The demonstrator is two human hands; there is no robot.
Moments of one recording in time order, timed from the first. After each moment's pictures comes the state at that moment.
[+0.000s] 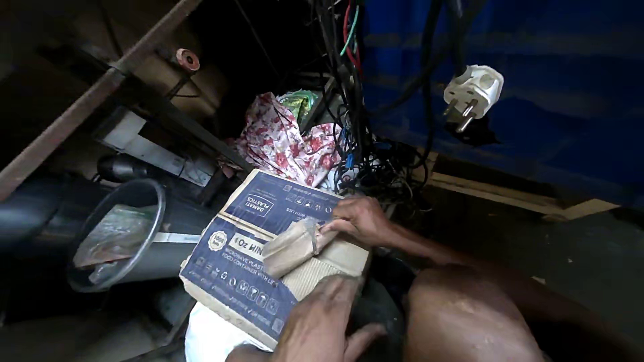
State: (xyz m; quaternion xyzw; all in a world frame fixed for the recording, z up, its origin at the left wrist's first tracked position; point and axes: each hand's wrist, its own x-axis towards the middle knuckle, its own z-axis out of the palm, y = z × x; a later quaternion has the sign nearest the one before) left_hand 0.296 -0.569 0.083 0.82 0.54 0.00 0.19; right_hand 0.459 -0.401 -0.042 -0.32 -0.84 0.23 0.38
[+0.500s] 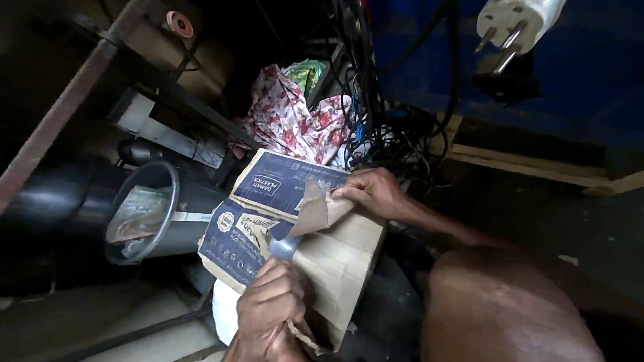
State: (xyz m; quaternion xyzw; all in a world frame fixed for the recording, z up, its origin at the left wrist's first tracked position) left_hand 0.207 -0.569 0.061 0.87 0.31 0.35 0.15; right_hand 0.463 -0.400 -0.048 -0.35 -0.78 0.31 0.42
